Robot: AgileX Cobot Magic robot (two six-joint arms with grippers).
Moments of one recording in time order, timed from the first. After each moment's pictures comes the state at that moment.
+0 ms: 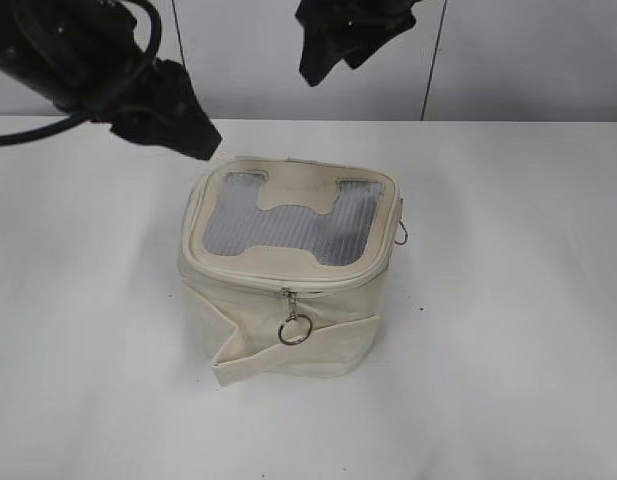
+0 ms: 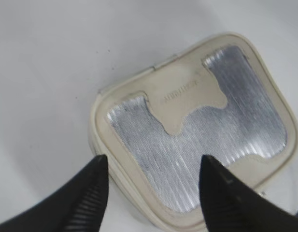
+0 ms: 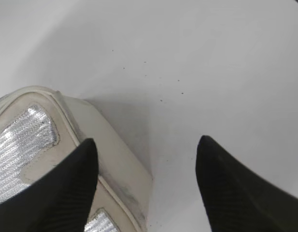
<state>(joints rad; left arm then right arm) -0.53 1.48 -1.23 -0.30 0.81 0.31 0.50 2.16 -2.20 0.23 1.22 -0.31</state>
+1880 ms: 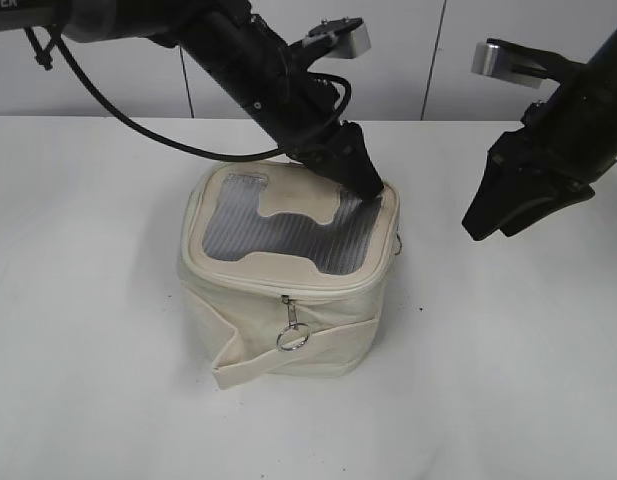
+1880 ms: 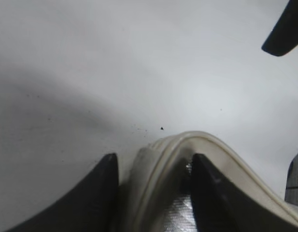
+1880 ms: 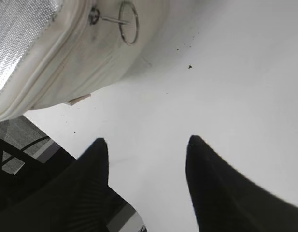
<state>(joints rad) -0.56 2.22 -1.89 -0.71 1.11 0.81 0.19 1.77 -1.28 0.49 1.13 -0.51</state>
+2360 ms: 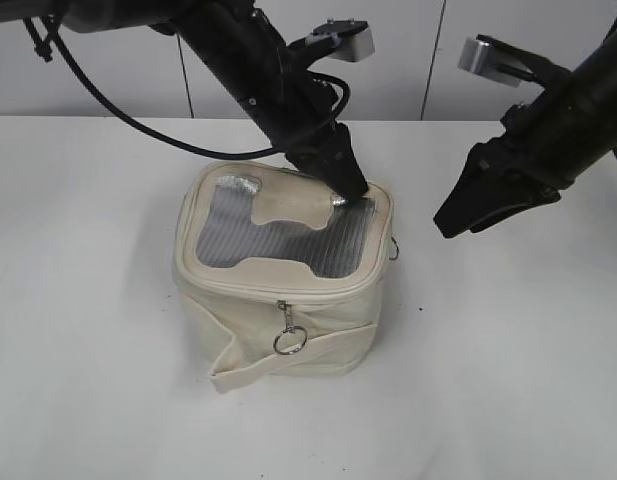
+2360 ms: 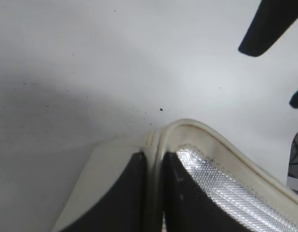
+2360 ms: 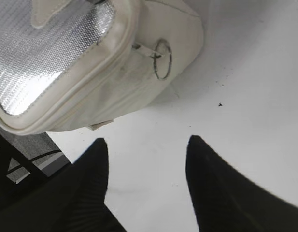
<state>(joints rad) -0.57 2.21 -1.91 -0.62 1.16 0.81 0.19 1.77 -1.22 0.64 1.04 -0.71</state>
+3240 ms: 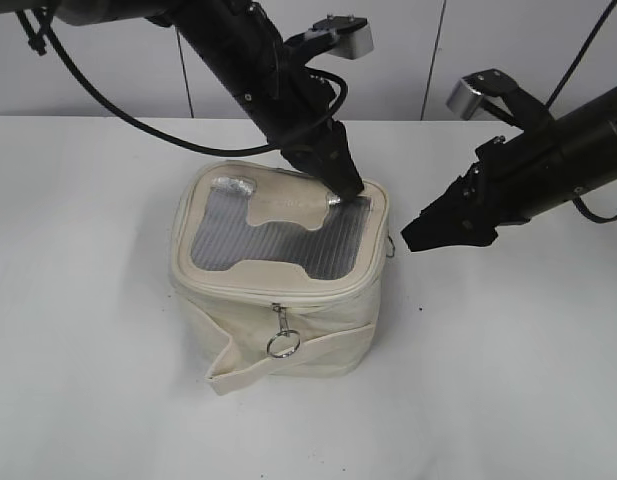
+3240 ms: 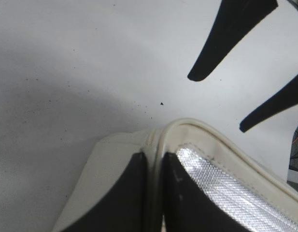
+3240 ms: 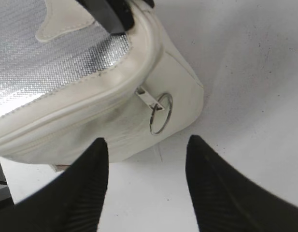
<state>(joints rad) -0.57 2.19 -1.91 -0.60 1.18 0.81 0.19 1.77 -1.00 0.99 0.77 -1.36</state>
